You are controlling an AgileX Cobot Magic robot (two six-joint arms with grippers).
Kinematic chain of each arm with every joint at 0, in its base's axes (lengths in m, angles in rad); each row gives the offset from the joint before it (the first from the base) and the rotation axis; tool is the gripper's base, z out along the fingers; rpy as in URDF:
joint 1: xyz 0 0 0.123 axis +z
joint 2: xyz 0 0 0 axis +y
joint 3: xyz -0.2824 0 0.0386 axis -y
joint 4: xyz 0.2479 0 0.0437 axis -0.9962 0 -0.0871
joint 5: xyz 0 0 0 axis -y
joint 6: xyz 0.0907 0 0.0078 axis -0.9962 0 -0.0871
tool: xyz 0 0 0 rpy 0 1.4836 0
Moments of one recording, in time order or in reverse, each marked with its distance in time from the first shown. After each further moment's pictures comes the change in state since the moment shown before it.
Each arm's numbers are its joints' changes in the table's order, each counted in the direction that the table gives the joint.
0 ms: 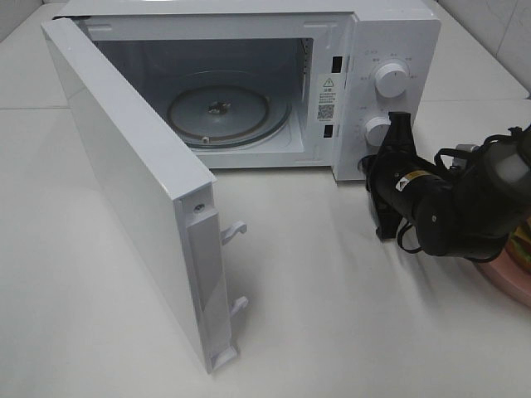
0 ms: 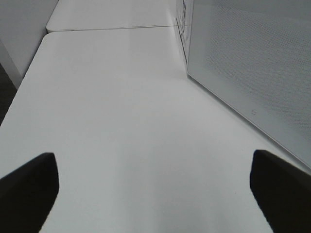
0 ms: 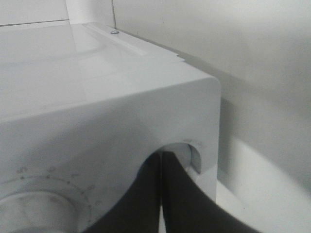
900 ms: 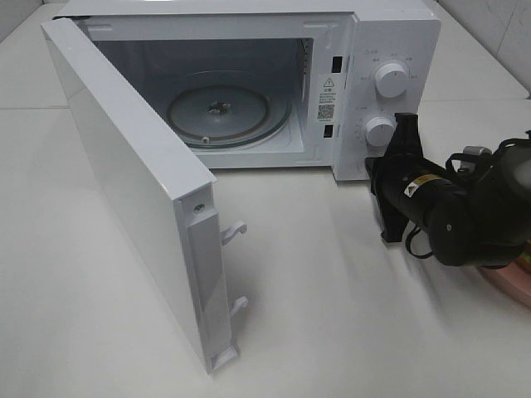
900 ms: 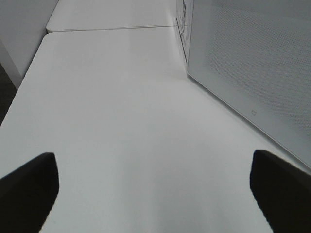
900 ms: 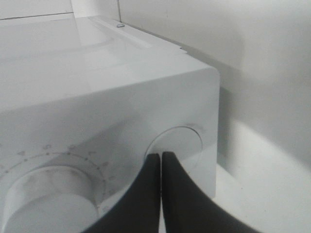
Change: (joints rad) left arm 0.000 0.000 0.000 0.000 0.000 0.000; right arm -0.002 -0.045 -0.070 0.049 0.035 -0.032
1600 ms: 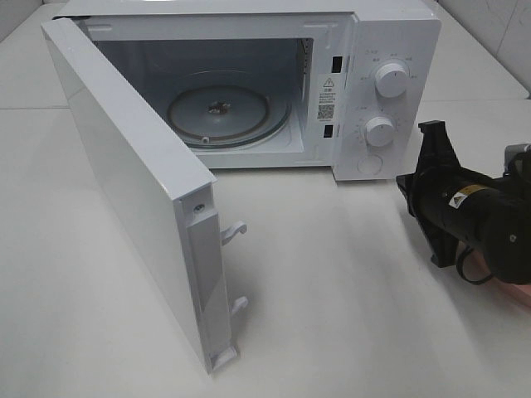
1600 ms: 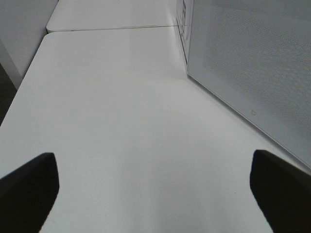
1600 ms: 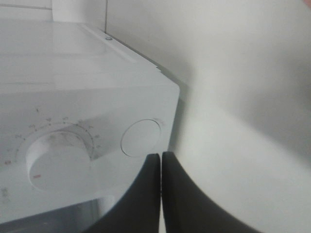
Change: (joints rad) left arm 0.000 0.000 0.000 0.000 0.000 0.000; right arm 0.000 -0.238 -0.204 -0.072 -0.146 0.250
